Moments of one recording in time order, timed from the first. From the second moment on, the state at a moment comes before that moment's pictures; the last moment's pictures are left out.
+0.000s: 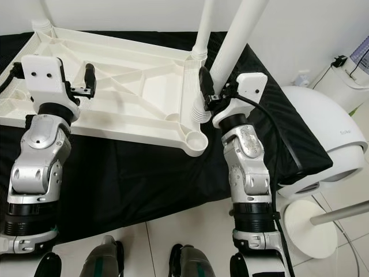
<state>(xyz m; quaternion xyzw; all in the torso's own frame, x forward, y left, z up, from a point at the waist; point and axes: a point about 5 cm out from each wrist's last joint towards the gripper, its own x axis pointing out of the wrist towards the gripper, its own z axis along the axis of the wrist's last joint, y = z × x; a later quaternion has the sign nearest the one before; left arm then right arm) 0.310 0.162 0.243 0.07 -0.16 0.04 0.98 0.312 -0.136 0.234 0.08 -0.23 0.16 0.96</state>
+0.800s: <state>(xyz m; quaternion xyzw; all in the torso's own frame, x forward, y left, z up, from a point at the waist) 0.307 0.155 0.223 0.11 -0.16 0.04 0.98 0.308 -0.129 0.212 0.07 -0.20 0.16 0.96</state>
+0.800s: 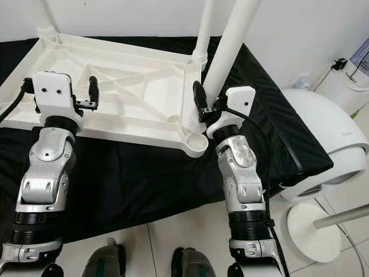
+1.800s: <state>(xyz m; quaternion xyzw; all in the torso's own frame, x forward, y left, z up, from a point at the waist) 0.273 0.104 0.197 0.14 -0.14 -0.24 0.95 0.311 -0.141 0.203 0.02 -0.16 0.18 0.97</state>
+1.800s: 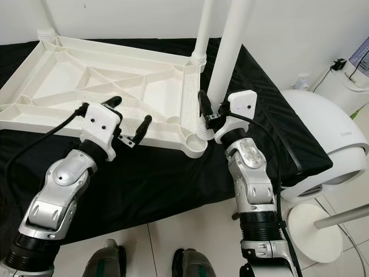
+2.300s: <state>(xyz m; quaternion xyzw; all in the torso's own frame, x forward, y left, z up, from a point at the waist) 0.256 0.096 0.187 0.15 -0.12 -0.31 0.93 0.309 -0.128 0.195 0.03 -0.15 0.22 0.96</state>
